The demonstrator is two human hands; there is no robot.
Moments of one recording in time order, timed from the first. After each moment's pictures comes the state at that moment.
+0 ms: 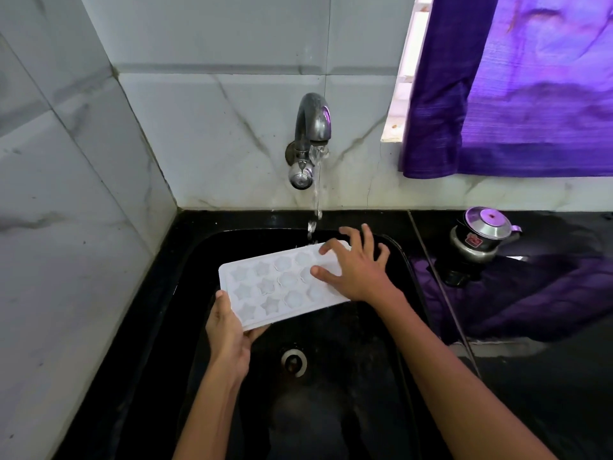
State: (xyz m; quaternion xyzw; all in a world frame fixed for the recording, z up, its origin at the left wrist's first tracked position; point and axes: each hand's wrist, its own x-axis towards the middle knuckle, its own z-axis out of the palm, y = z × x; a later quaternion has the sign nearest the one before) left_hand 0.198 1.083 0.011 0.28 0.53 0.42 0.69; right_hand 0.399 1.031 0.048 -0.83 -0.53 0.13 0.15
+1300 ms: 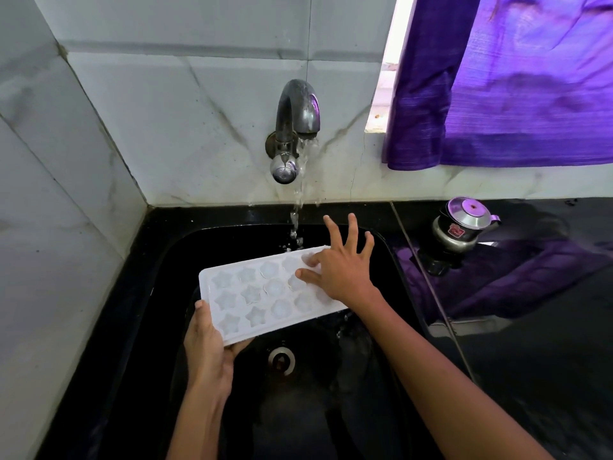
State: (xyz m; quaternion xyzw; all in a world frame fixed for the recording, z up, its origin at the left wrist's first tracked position) left_hand 0.187 1.083 0.006 0.29 0.51 0.40 0.70; right_hand 0.384 1.042 0.049 -0.86 -0.51 0.06 0.03
